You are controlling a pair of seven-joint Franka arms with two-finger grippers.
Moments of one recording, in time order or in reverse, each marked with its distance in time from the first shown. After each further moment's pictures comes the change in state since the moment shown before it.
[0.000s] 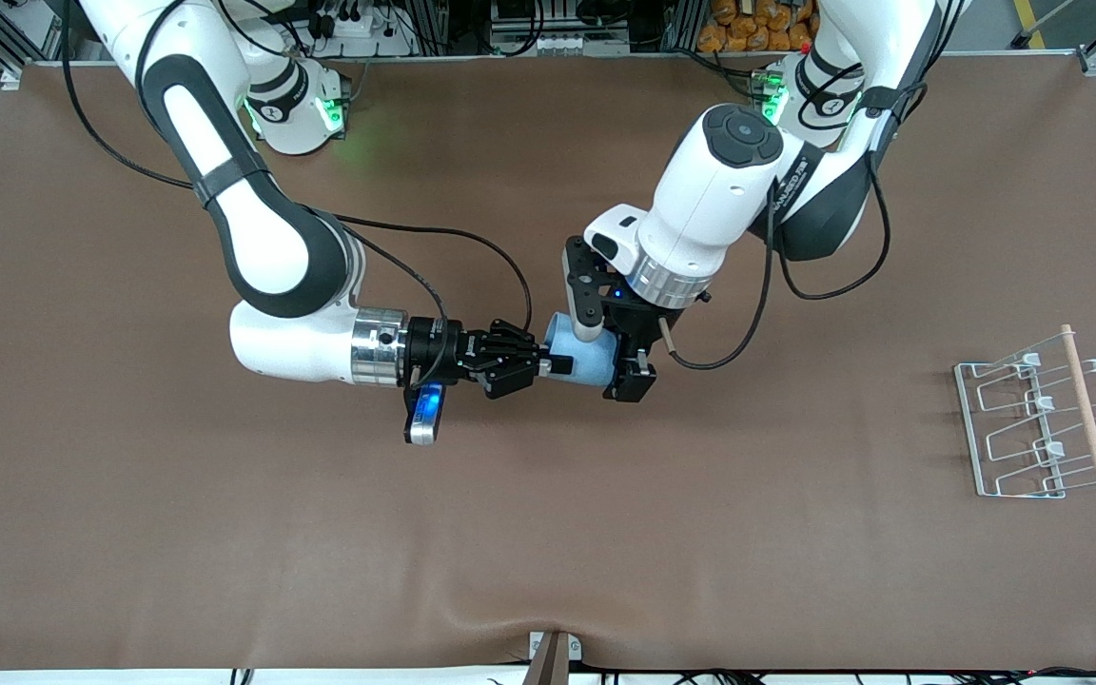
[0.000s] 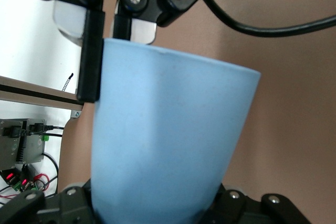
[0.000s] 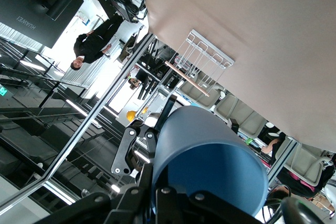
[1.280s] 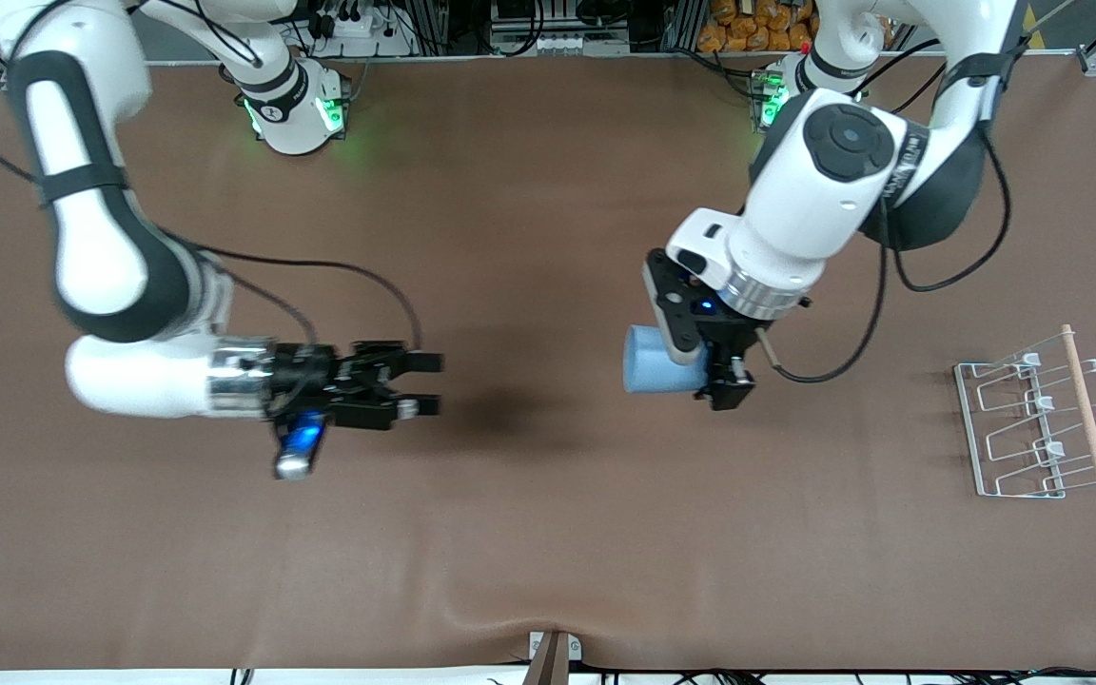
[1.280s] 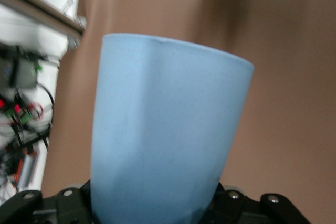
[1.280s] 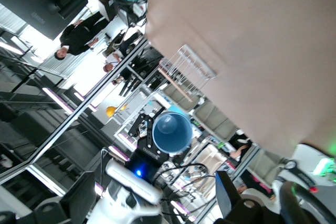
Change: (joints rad) left arm 0.135 -0.075 0.014 0.015 0.047 -0.287 0.001; right arm -0.277 -0.048 -0.012 0.011 -0.257 -0.304 0.000
